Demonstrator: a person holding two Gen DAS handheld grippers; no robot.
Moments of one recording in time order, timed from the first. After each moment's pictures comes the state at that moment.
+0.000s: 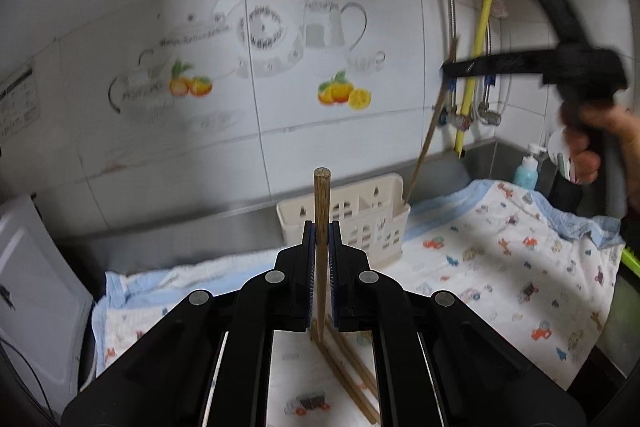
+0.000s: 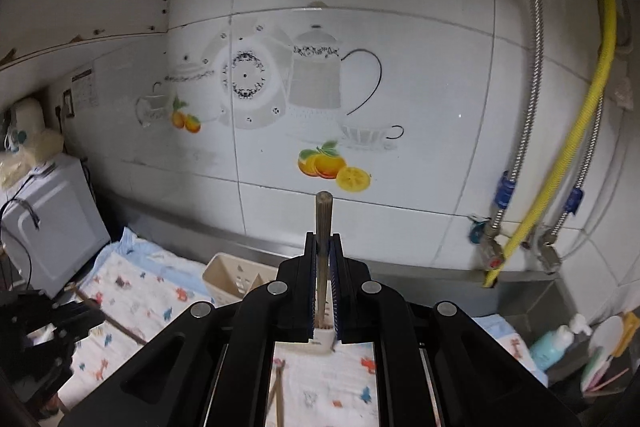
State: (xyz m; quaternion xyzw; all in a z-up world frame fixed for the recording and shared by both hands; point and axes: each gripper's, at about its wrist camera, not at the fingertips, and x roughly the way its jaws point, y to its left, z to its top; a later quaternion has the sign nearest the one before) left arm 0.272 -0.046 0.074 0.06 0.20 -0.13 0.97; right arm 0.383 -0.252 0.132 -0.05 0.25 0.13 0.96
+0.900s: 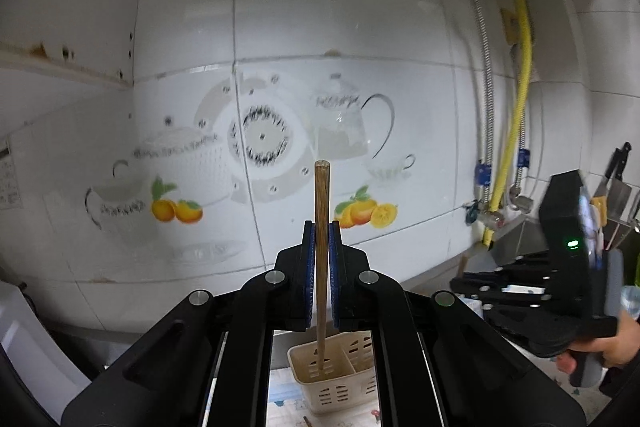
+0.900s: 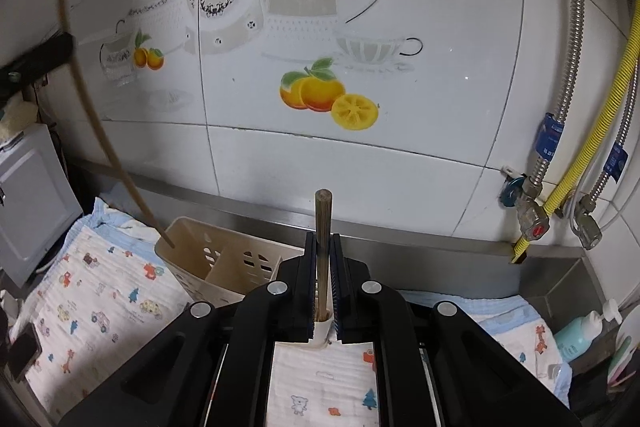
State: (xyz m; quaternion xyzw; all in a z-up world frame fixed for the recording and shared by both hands) left arm 0.376 -0.067 0.139 0.05 0.11 -0.11 0.99; right arm 0.429 -0.246 0.058 -0.06 0.30 0.13 0.94
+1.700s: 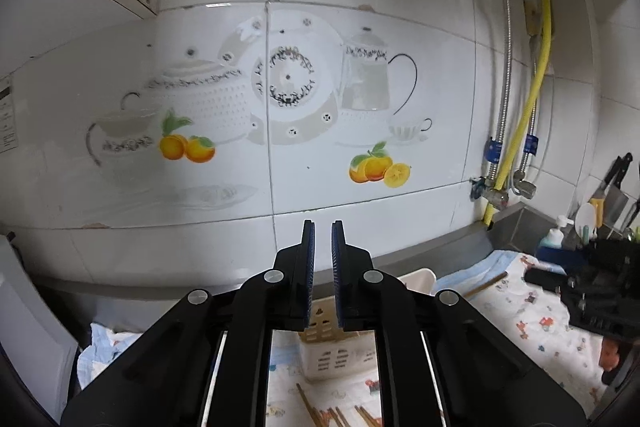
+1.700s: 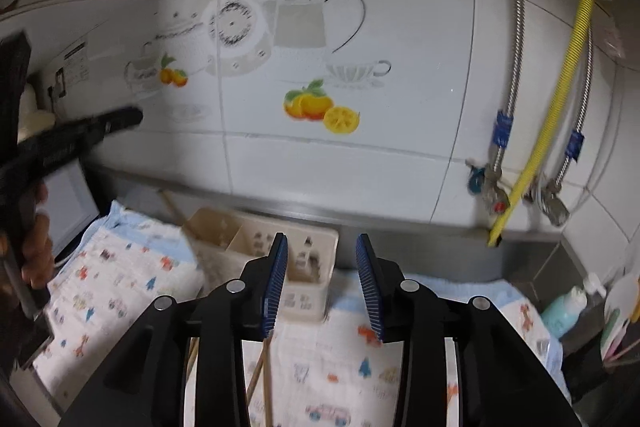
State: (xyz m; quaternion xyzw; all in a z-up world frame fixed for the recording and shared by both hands) left arm 0.373 -0.036 0.116 0.01 0.17 -0.11 0.98; right arm 0.337 -0.272 0.065 -0.04 0.27 0.13 0.95
